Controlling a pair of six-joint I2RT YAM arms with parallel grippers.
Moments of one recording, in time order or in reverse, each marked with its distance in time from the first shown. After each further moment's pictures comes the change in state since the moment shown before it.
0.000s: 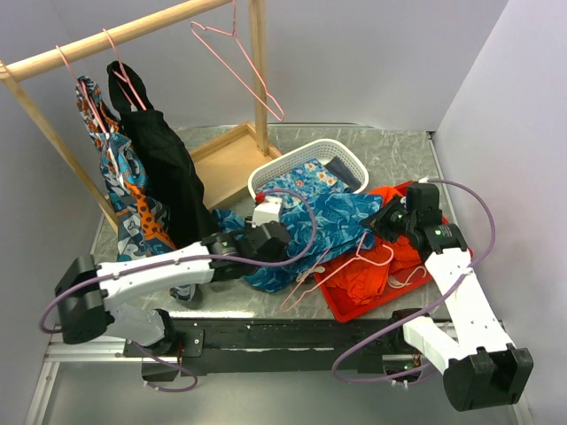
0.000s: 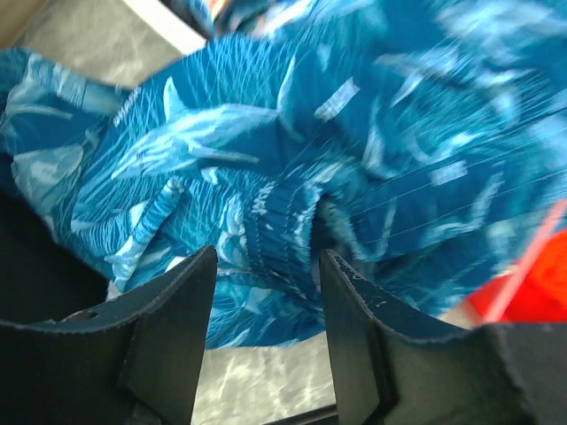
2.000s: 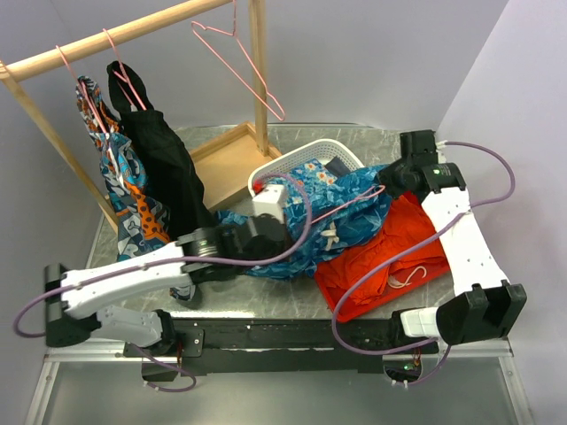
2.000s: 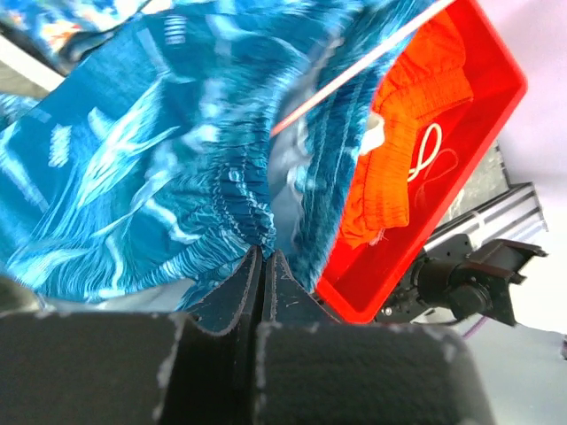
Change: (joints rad) left arm -0.110 -0.085 0.223 -0.111 0.118 -0.128; right arm 0.029 0.387 0.528 -0.229 0.333 0.259
